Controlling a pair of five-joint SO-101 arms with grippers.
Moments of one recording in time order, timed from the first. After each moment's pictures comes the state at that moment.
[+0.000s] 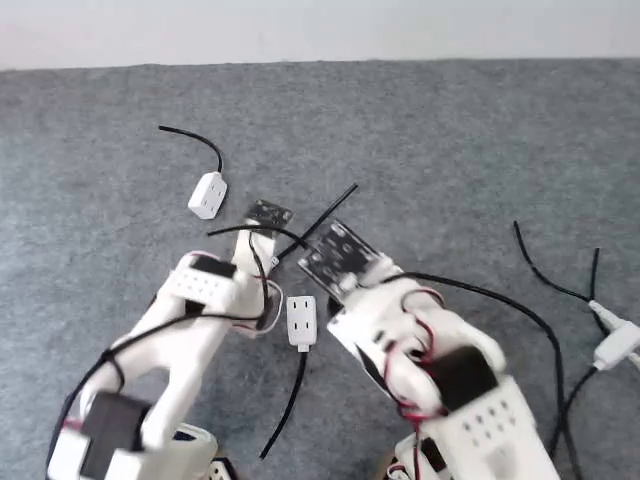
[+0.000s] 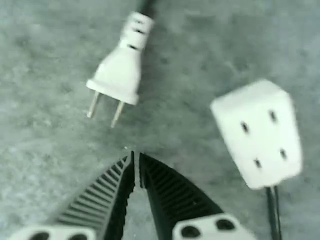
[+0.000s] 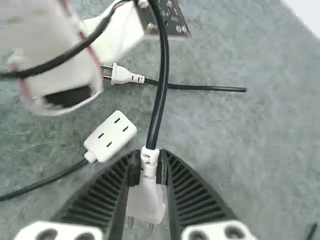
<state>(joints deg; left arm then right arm) 12.3 -10.5 51.7 53.9 -3.3 -32.4 -59.8 48.9 65.3 20.9</state>
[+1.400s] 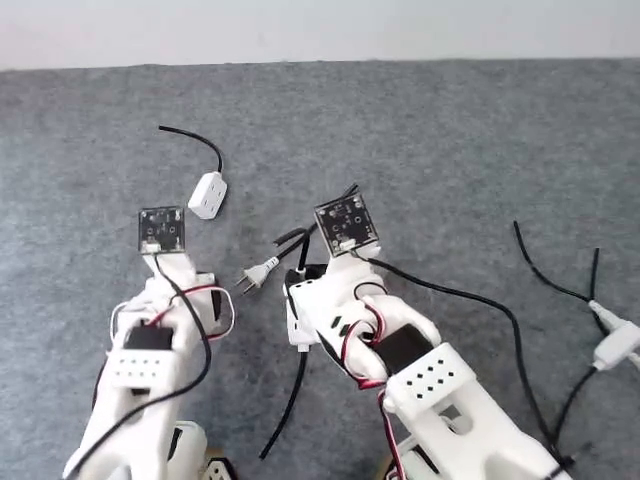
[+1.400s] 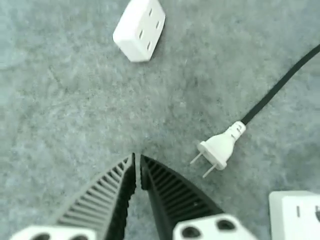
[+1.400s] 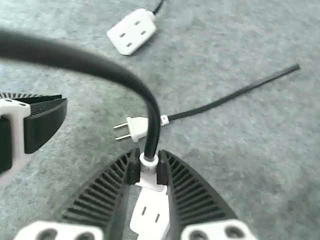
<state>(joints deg) -3.1 -45.6 78.7 29.7 10.7 -36.7 -45.9 63.3 30.8 -12.2</state>
